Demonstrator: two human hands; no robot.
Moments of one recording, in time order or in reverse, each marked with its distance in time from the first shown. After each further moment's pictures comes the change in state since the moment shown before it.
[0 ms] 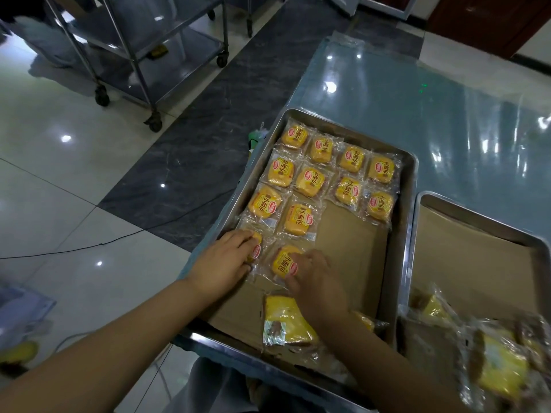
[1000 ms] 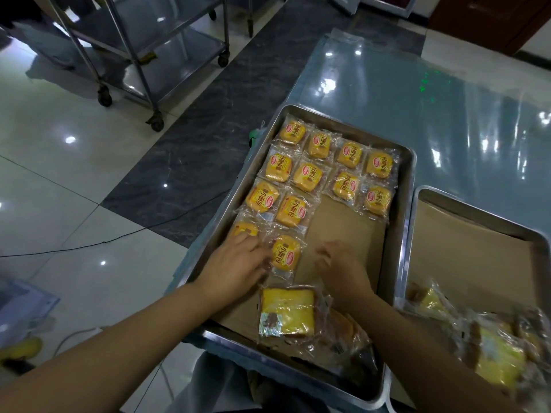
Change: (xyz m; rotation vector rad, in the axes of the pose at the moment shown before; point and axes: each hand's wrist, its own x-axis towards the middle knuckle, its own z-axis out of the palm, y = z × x) left_hand -0.008 0.037 -0.010 -0.059 0.138 0.150; right_hand 0.014 0.049 -0.022 0.104 0.015 0.061
